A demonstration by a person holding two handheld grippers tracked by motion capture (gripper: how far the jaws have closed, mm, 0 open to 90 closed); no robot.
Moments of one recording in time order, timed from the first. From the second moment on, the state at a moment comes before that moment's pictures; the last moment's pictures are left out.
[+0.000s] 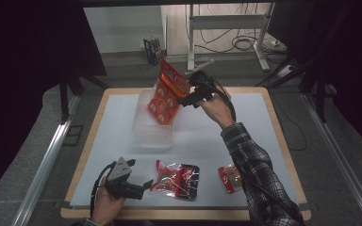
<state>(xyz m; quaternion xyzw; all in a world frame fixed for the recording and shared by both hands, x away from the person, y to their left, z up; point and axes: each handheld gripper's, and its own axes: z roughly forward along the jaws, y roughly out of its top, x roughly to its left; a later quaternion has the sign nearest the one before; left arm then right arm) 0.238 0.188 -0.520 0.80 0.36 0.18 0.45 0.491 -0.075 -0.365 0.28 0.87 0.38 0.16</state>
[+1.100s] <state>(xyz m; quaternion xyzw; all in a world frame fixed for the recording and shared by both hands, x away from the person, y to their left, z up) 0.241 0.183 -0.524 0.82 0.35 0.18 0.42 0.438 -0.110 -0.390 0.25 0.87 0.40 0.15</state>
